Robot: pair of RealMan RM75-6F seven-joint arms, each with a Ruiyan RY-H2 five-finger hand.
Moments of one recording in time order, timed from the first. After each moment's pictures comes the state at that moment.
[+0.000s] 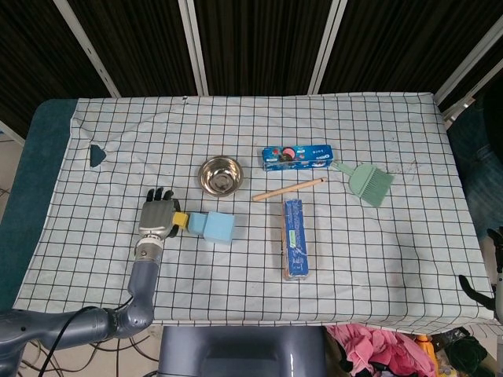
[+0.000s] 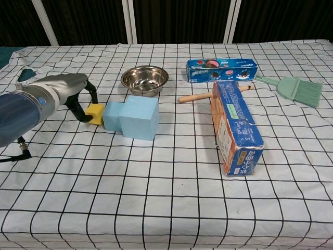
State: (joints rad) left arm -0.82 -1.77 -0.28 -1.41 0.53 1.18 0.82; right arm -0.02 -1.08 0.16 -1.75 -1.29 1.56 -0.09
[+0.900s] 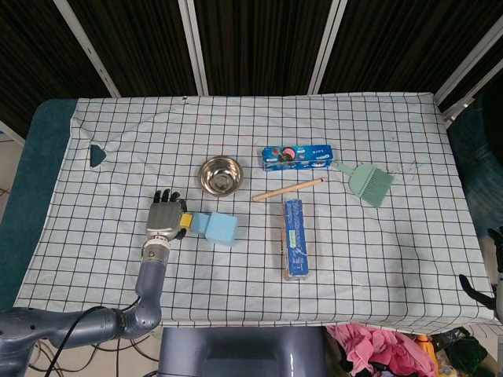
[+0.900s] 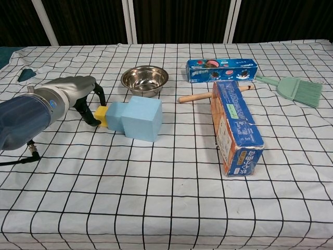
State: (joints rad) left arm -0.84 -1.80 -0.28 -1.40 0.52 1.18 0.85; right arm -0.02 -1.08 0.17 -1.75 -1.28 1.56 -0.08
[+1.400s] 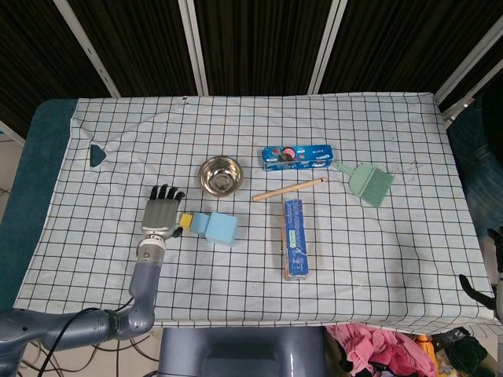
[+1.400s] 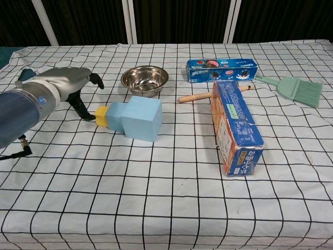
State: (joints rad) left arm -0.81 -1.75 -0.24 -1.44 0.64 1.23 0.81; right arm -0.02 -1.07 0.17 -1.75 -1.28 1.56 -0.08
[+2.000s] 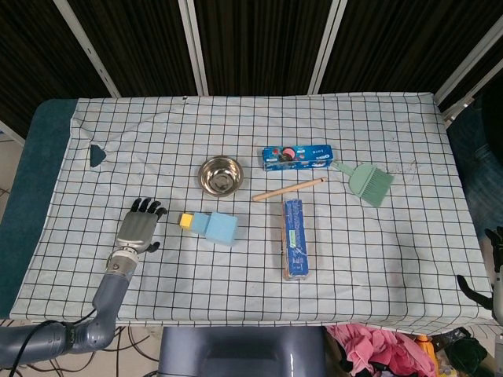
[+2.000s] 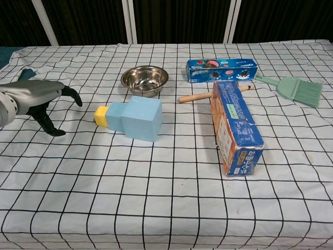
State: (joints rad) left arm -0.71 -1.55 -0.12 -1.58 0.72 1.11 0.70; right arm -0.02 -1.08 0.16 -1.76 -1.28 1.57 -0.10
